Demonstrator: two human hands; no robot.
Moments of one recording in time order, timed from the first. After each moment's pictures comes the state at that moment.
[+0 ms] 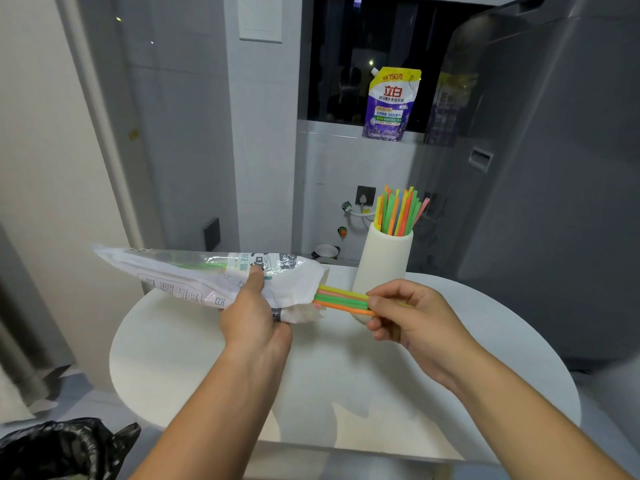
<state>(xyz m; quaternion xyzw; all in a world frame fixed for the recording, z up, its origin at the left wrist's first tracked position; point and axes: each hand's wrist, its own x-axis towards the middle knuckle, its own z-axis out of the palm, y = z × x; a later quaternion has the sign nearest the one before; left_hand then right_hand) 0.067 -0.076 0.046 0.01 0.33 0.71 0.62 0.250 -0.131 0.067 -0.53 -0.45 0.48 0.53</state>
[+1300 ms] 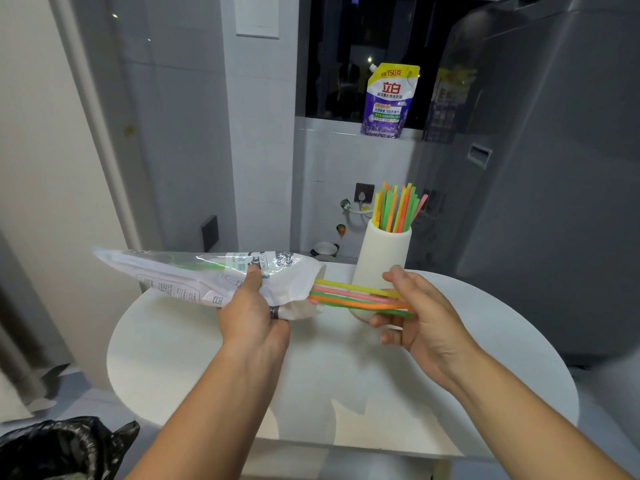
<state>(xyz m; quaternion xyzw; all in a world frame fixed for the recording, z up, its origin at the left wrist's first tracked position) 0.066 -0.070 0.040 0.01 0.34 0.70 0.63 0.251 -0.136 0.069 -0.48 -0.39 0.53 0.58</state>
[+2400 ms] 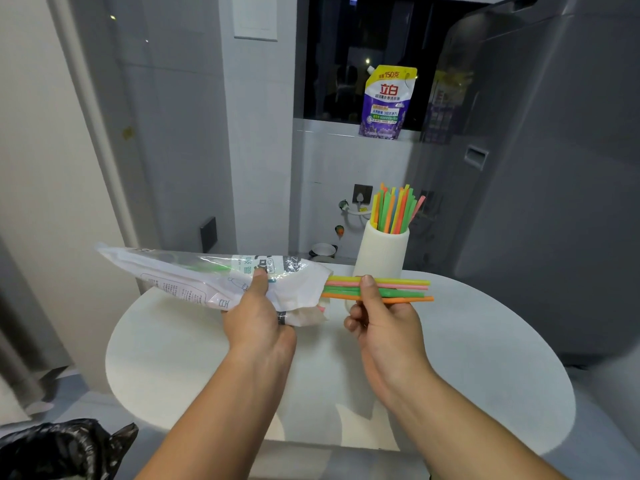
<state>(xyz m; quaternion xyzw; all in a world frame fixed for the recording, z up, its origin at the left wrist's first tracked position) 0.074 -0.076 0.040 0.02 0.36 0.70 0.62 0.196 -0.127 0.046 -0.47 -0.29 0.46 0.70</state>
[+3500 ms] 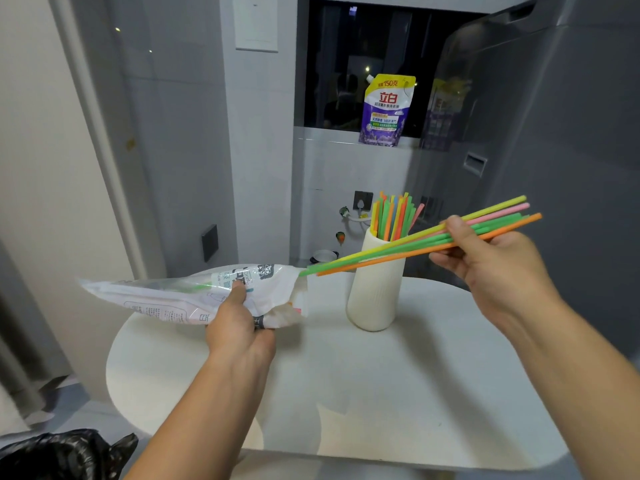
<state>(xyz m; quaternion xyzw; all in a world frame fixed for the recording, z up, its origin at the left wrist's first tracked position) 0.049 -0.064 0.035 -0.01 0.34 0.69 0.64 0.299 -0.120 0.134 -0.49 -0.41 0.32 0.69</state>
